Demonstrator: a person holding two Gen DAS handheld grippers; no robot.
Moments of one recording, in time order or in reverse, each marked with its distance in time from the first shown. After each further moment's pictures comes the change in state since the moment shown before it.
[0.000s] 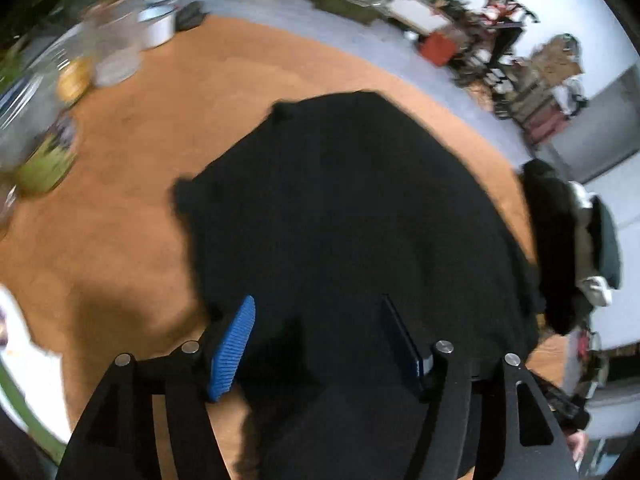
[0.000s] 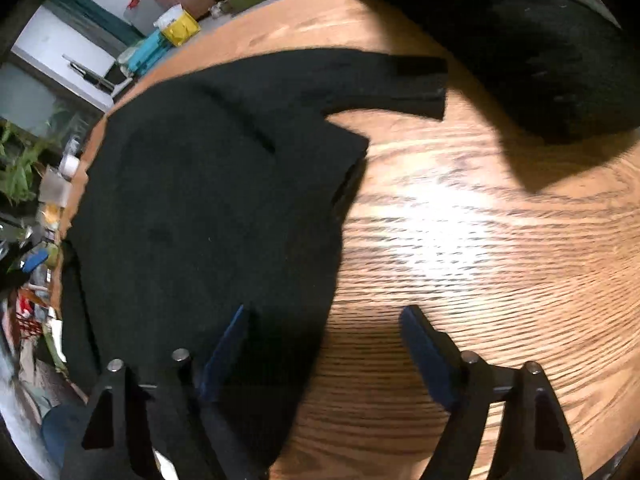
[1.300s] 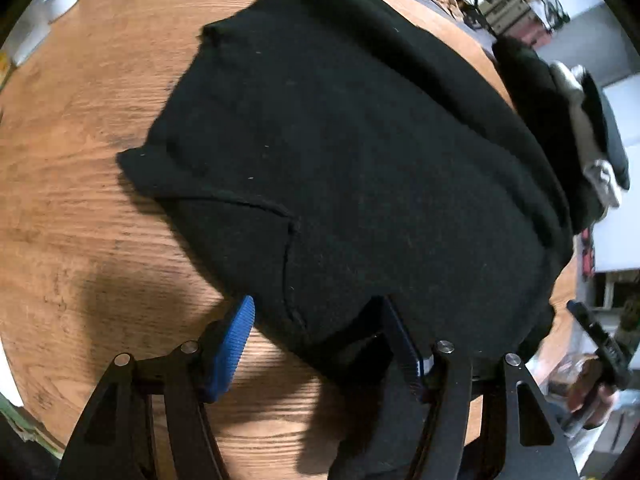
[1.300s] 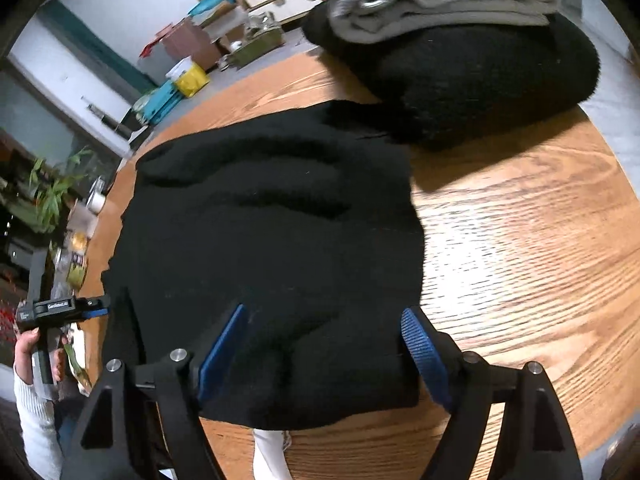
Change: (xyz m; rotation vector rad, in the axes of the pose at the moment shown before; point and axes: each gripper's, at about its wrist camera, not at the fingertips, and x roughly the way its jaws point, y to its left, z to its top) left arm 0.057 -0.091 -0.100 0.189 0.252 -0.044; right arm -0.083 -0.024 -0.036 0.045 -0.169 0.079
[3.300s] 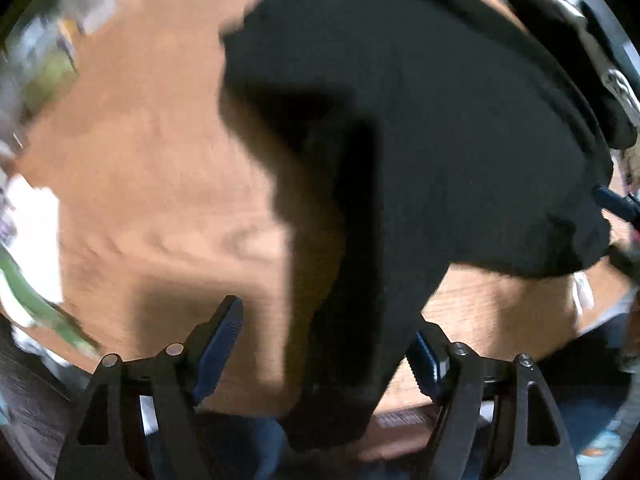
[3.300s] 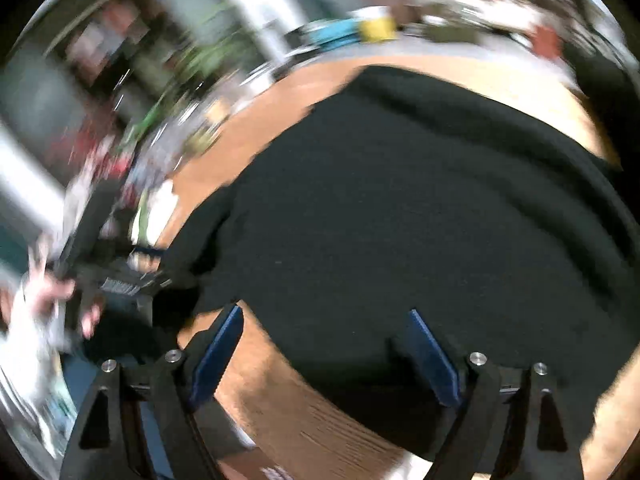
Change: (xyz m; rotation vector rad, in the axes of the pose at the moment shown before) left arm -0.035 0.058 -0.134 0.036 0.072 0.167; right arm 0.058 0.212 -0.083 -0.651 0.093 0.304
